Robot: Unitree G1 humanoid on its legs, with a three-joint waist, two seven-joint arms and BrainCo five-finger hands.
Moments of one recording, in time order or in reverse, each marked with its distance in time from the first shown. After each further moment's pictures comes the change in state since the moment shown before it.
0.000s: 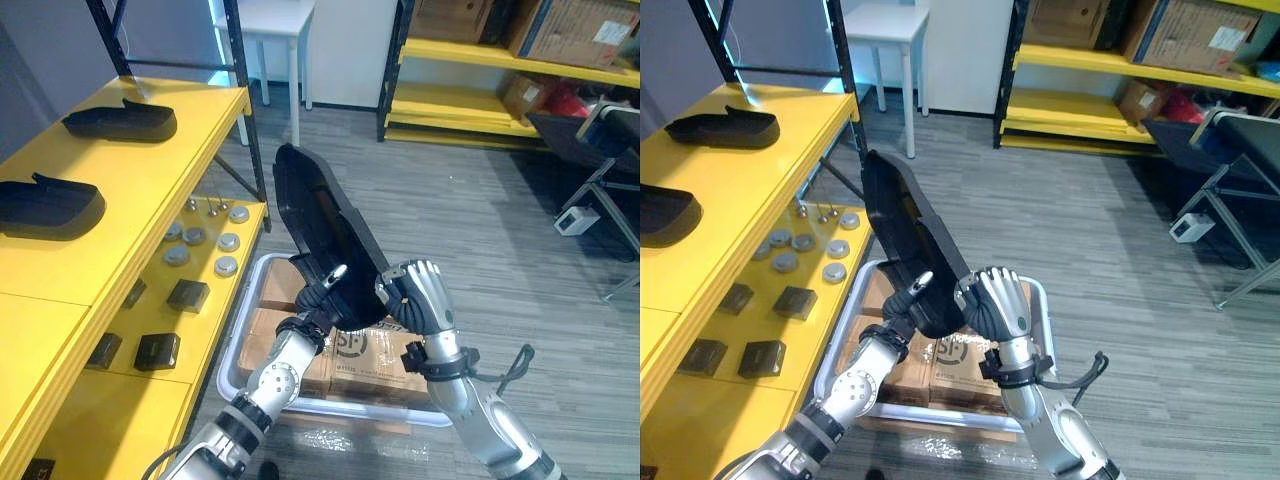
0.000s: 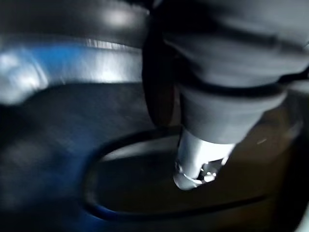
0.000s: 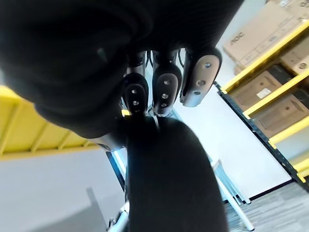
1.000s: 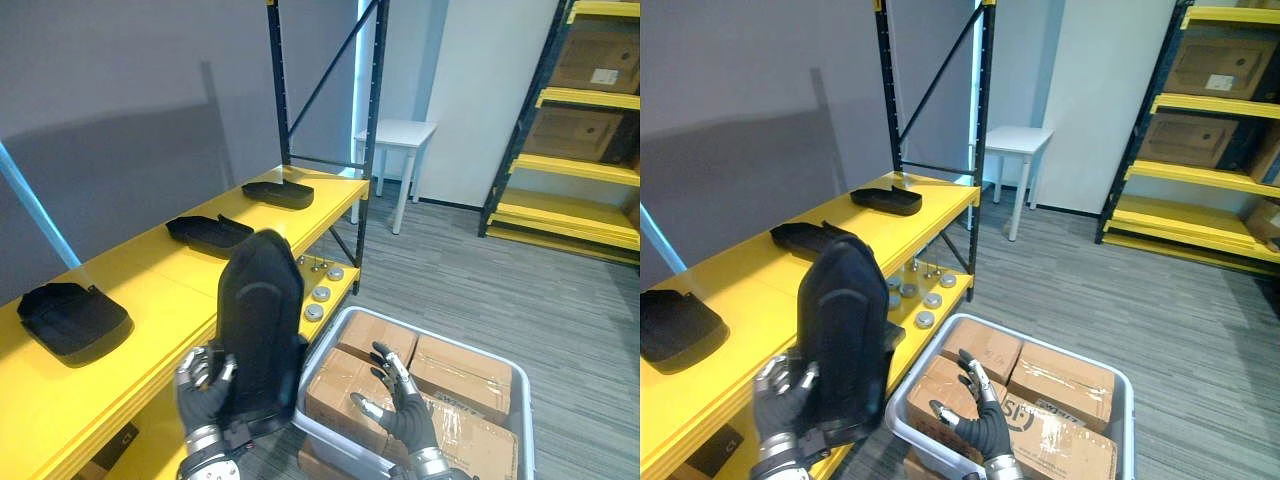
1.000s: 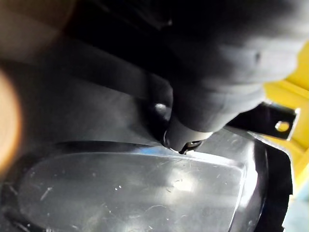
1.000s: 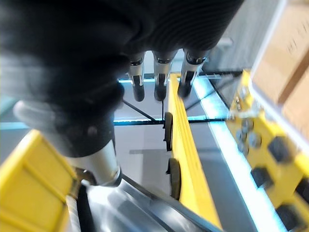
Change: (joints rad) left arm 0.800 -0.242 0.566 -0.436 1.541 0.013 0.435; right arm 0.513 0.297 0.007 0.131 0.774 -0.271 0.311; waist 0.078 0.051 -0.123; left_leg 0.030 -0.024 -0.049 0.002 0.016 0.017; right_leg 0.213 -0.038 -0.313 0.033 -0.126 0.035
